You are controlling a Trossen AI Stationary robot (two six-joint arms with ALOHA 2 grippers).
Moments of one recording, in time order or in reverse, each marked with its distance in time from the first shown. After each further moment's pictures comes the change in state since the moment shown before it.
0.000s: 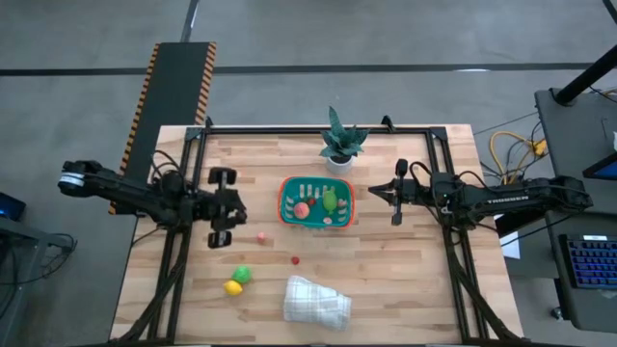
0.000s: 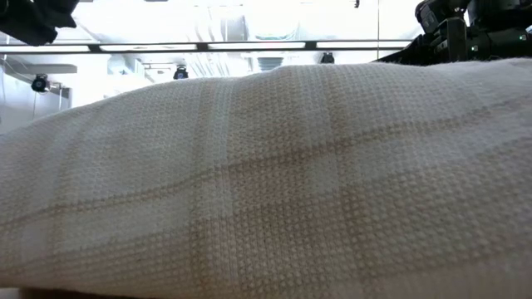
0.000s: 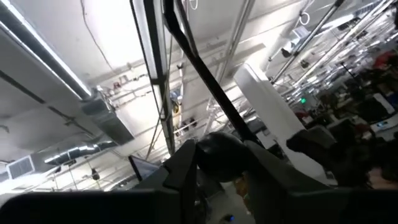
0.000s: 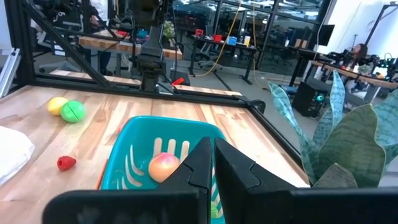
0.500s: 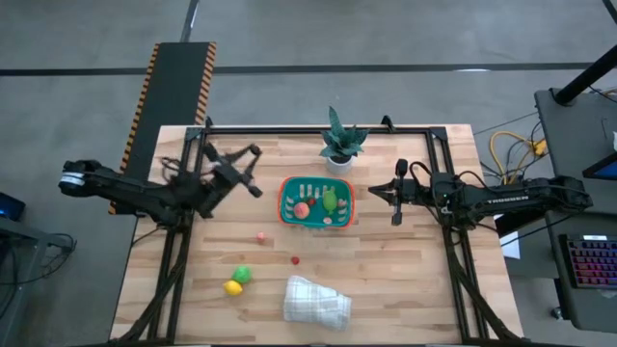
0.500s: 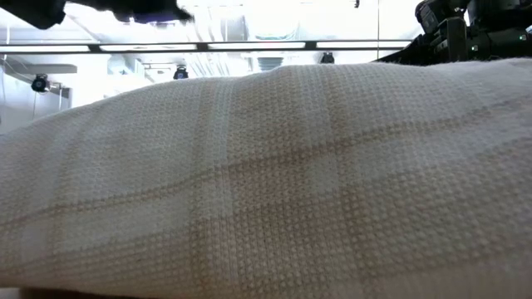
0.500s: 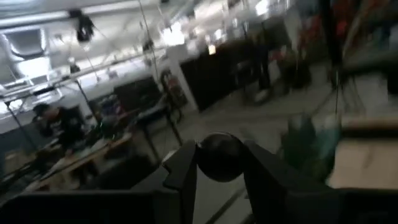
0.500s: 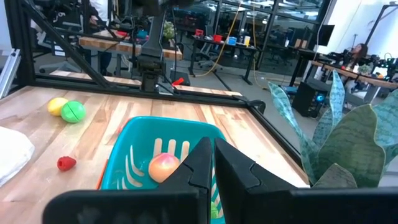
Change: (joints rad) left arm 0.003 0.007 0.115 -0.421 -1.248 0.174; right arm 0.000 0.000 0.000 0.001 0.000 -0.002
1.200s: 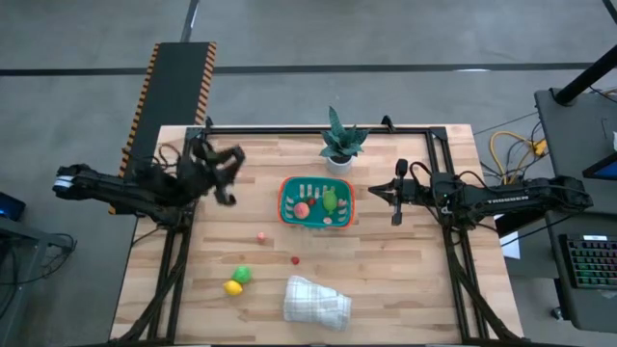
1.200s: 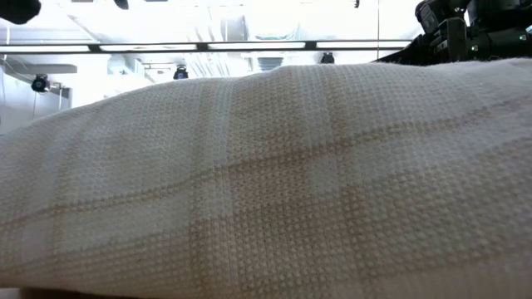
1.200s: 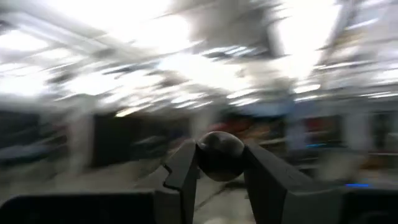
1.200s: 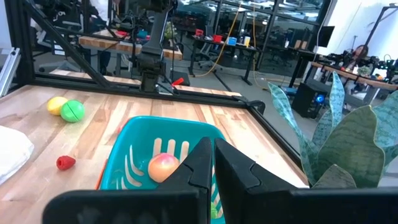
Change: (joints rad) left arm -0.005 -0.206 -0.032 0.022 0.399 -0.350; right arm 0.000 0.000 0.000 0.000 0.000 -0.007
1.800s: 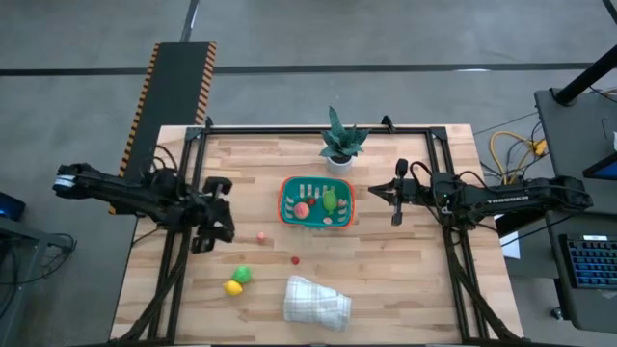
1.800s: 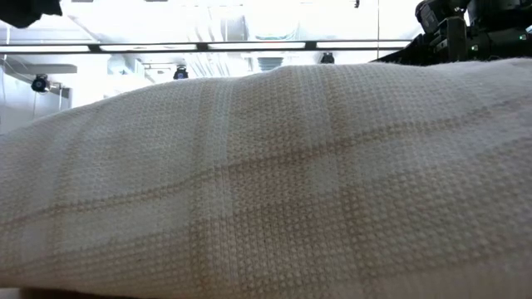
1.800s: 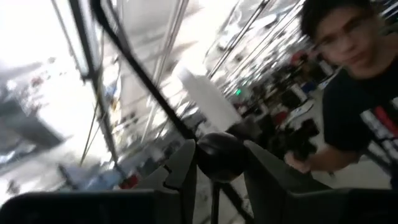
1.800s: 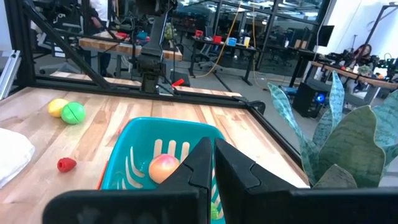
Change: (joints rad) left arm 0.000 0.081 -0.024 -0.027 1.070 0.203; right arm 0.000 0.000 0.000 0.003 0.000 0.009
